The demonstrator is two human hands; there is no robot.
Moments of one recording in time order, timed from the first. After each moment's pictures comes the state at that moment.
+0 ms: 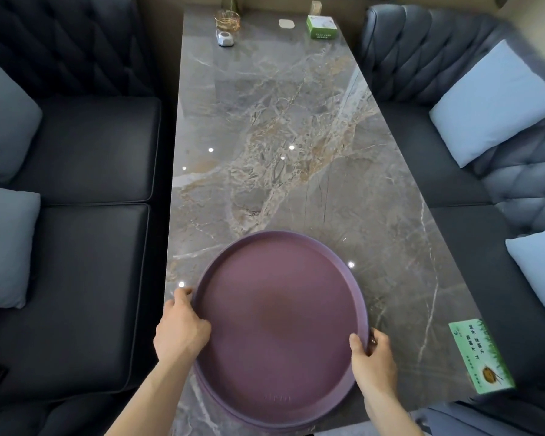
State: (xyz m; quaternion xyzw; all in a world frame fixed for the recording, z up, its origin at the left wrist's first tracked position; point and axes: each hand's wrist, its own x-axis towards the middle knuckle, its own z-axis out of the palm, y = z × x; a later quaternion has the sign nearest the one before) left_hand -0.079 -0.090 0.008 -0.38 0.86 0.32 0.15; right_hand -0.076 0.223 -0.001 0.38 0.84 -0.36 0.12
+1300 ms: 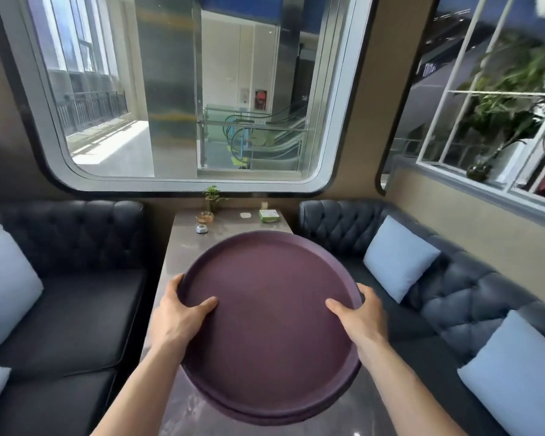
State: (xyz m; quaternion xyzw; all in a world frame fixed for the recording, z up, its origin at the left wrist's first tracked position) left_hand -0.188 -0.029 0.296 -0.27 0.79 0.53 -0.15; right_hand -0.221 0.279 0.314 0.17 0.83 -0.51 -0.10
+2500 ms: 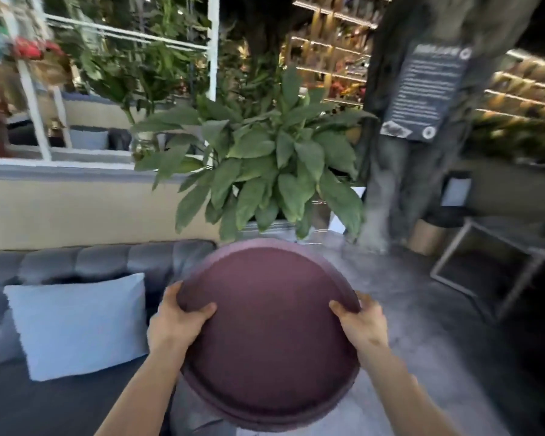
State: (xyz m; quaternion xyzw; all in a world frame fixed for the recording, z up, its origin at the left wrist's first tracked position) left_hand -0.047 0.725 0.295 0.39 0.73 0.46 0.31; right_hand 0.269 0.739 0.320 0.74 0.44 -0.26 -0.43
